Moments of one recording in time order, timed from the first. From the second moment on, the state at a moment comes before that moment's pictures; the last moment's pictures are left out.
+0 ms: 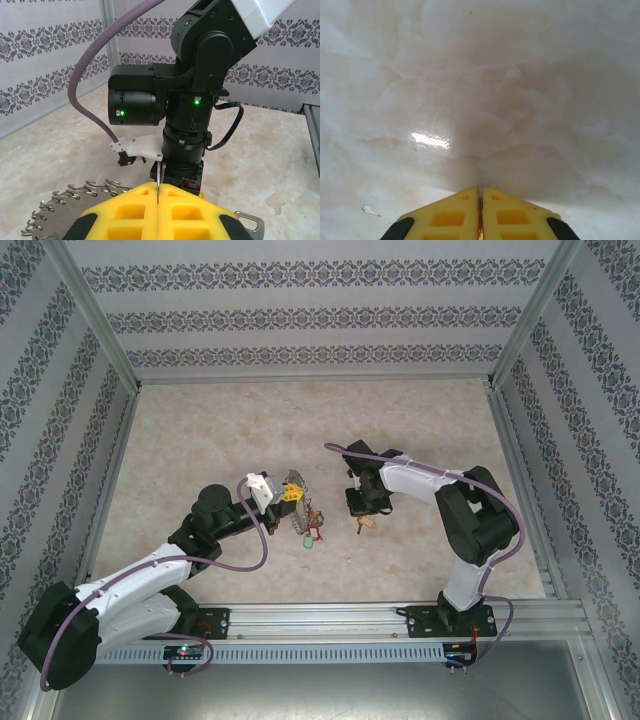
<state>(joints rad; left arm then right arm) -0.62 0.98 0.42 0.48 0.41 0.08 0.55 1.80 1.10 -0.74 -0.09 0.39</state>
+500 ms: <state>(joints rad) -0.62 1.02 0.46 0.45 0.47 0.08 0.51 1.31 0.92 -0.59 -0.36 0.17</state>
